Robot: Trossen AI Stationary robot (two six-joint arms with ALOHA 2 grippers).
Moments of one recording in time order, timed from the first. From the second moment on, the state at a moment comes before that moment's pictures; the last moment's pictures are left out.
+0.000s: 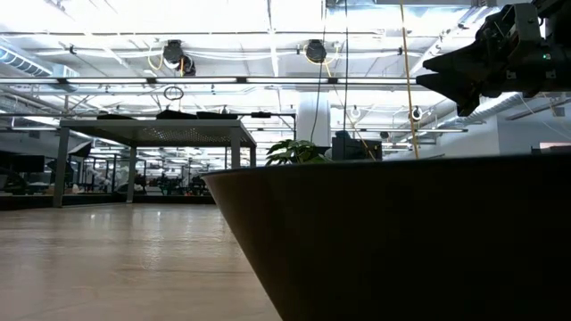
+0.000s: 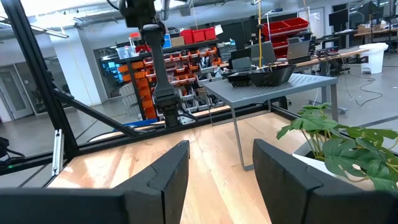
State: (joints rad) left arm -0.08 1.10 0.96 0.32 -0.44 -0.08; right arm 0.06 0.45 0.02 0.53 0.23 0.19
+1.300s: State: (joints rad) left arm -0.23 1.10 0.96 0.42 -0.44 -0.24; right arm 0.06 0.45 0.02 0.86 0.23 0.93
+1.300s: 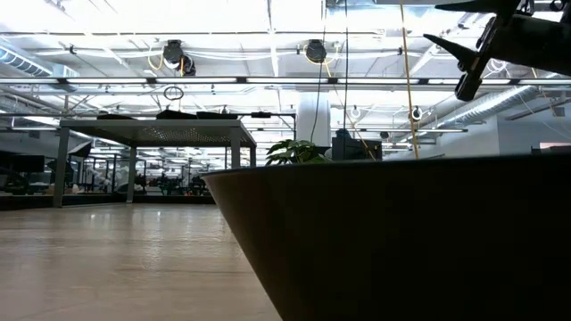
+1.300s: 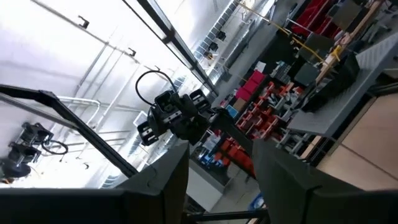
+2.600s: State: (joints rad) left arm -0.22 1.10 0.96 0.39 -0.45 -0.24; right arm 0.35 1.17 0.59 -0.34 -0.11 -0.02
